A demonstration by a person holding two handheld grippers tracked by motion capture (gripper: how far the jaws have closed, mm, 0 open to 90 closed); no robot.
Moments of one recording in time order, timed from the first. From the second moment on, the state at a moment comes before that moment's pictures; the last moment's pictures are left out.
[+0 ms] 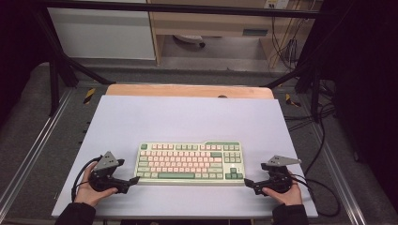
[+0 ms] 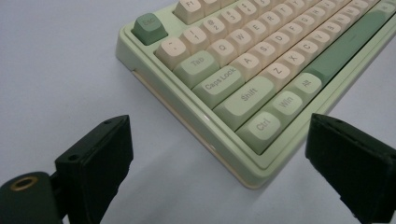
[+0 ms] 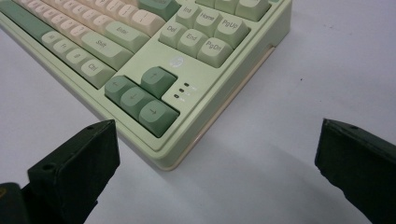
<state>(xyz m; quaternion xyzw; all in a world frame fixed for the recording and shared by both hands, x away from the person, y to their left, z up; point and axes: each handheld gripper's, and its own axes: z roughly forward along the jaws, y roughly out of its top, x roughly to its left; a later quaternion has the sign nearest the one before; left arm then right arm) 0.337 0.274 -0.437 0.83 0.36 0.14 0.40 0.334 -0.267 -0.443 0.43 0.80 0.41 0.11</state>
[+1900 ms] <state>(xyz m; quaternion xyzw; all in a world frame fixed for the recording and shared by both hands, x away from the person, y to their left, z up) 0.354 0.213 -0.405 0.83 0.35 0.12 0.41 0.334 -0.267 -0.442 0.42 0.80 0.41 0.11</state>
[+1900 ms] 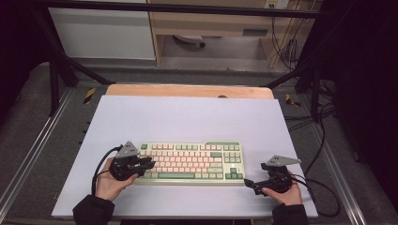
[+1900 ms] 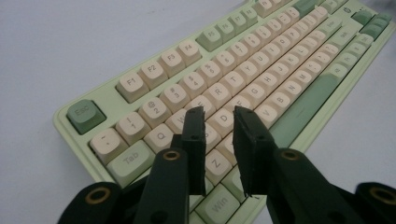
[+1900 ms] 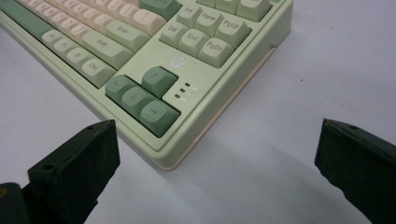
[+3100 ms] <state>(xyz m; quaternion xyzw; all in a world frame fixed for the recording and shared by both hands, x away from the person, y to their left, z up) 0.385 0.150 -0.415 0.85 0.34 0.12 0.39 0.335 -0.266 -0.444 0.42 0.80 0.41 0.11</state>
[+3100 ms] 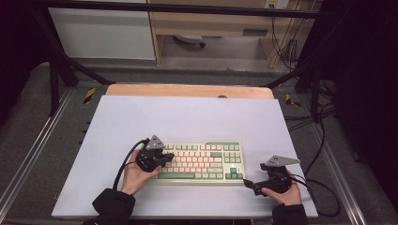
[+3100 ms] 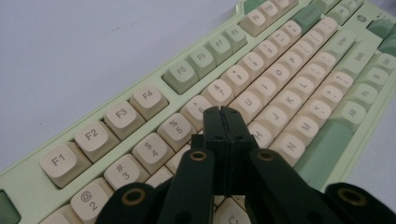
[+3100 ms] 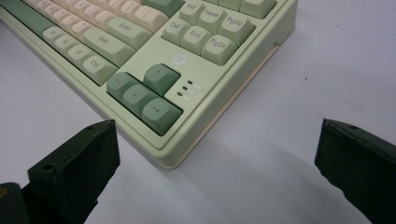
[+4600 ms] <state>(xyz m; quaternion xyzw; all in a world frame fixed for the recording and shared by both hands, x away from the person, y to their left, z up) 0.375 0.164 -0.410 0.84 0.33 0.13 0.40 0.335 -0.265 -0.444 0.42 0.81 0.40 0.11</state>
